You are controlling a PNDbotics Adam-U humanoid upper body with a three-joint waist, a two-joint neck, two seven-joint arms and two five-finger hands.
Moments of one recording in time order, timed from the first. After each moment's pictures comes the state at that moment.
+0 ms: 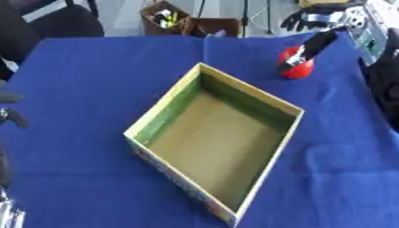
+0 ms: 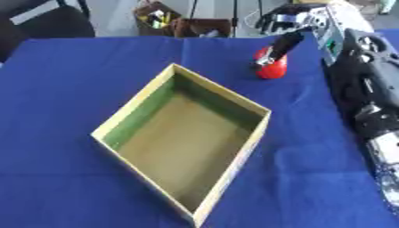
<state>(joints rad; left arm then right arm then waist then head) -0.20 0.11 0.08 -1.98 -0.05 -0.25 0.25 -1.32 -0.43 -0.05 -0.62 1.16 -0.36 0.65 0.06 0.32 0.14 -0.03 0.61</state>
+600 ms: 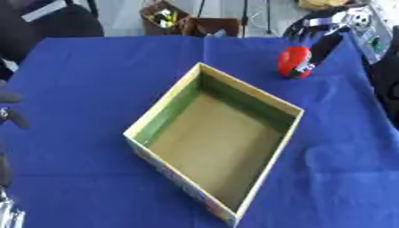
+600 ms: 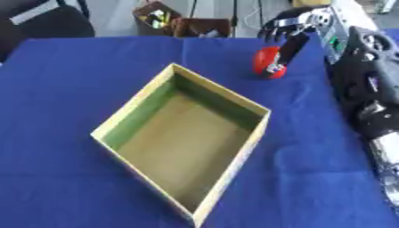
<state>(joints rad) -0.20 0.11 0.08 -1.98 -0.05 -0.25 0.25 -1.31 -0.44 -0.07 -0.69 1.15 -0.31 0.78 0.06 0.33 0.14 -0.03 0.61</state>
